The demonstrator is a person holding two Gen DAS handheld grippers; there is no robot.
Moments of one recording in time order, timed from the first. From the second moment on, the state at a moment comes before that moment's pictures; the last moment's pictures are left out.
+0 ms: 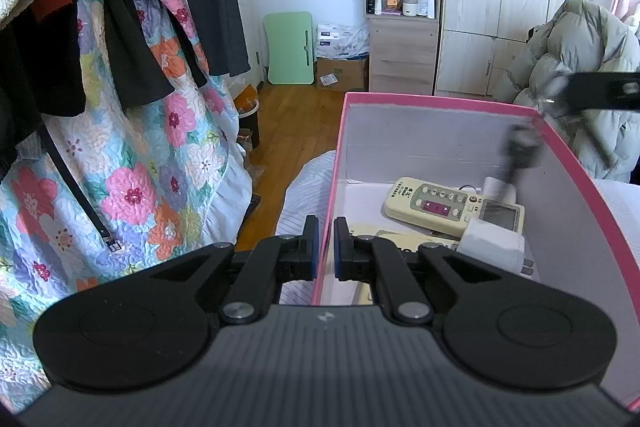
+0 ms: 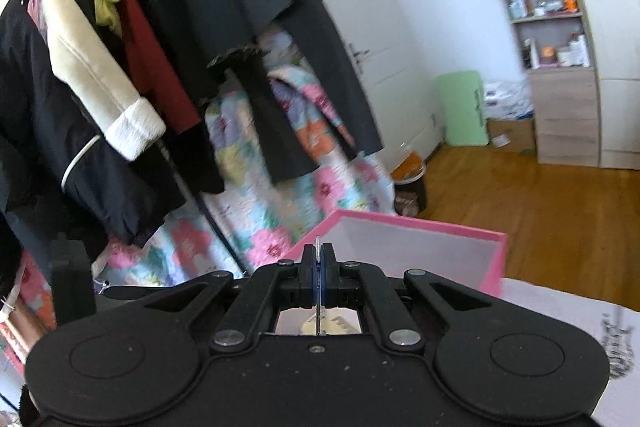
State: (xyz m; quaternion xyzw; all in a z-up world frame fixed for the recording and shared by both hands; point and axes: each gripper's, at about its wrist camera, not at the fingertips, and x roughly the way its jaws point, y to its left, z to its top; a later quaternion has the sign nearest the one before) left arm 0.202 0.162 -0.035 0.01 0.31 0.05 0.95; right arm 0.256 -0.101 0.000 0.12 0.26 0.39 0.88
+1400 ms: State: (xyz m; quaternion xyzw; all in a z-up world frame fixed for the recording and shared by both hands) left arm 0.164 0.156 0.008 0.01 0.29 0.06 0.95; right arm 0.206 -0.139 0.004 0.11 0.30 0.30 0.90
